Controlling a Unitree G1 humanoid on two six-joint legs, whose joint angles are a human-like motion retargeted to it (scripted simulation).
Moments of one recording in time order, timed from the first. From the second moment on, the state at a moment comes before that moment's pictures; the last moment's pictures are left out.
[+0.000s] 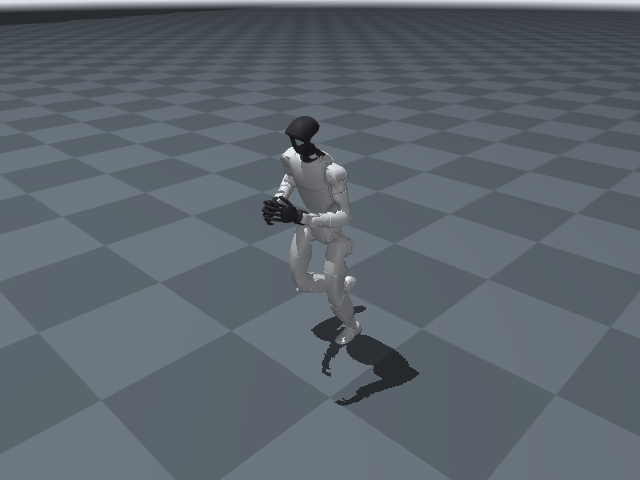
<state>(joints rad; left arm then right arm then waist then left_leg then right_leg) -0.33 0.36 -0.24 -0.27 -0.04 -0.25 0.23 0.15 -0.41 0.41 -0.33 0.51 -0.28 0.07 0.07 -0.08 0.18 -0.15 -0.03 0.20 0.51 -0.65 0.10 -0.23 -0.16 -0.09 1.22 -0.38 0.03</state>
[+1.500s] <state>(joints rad) 0.48 0.57 -0.01 -0.51 -0.54 -0.25 -0.13 0.34 -0.50 0.15 -0.66 0.78 -0.22 0.16 0.01 -0.09 0.14 -0.16 0.05 -0.11 0.14 -0.22 0.02 -0.03 0.04 0.31 0.25 -0.20 0.12</state>
